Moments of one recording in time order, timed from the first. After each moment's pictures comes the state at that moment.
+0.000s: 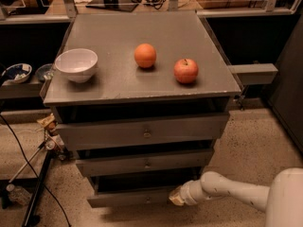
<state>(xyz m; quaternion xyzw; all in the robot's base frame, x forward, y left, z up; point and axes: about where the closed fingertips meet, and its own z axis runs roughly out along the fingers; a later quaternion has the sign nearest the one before) 0.508 -0.101 0.248 -0.47 0.82 0.24 0.22</state>
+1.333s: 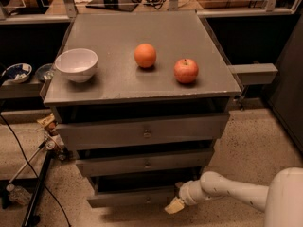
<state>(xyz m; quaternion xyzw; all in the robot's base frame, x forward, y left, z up) 0.505 -0.101 0.247 -0.47 0.82 0.24 0.22</state>
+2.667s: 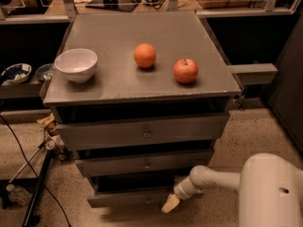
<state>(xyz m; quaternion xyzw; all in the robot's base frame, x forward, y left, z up) 0.536 -0.085 0.219 -0.50 0.82 0.21 0.20</state>
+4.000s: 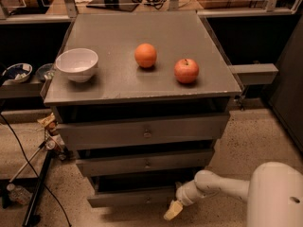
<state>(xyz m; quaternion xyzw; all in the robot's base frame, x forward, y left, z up) 0.505 -0.093 0.212 -0.50 0.81 0.25 0.18</state>
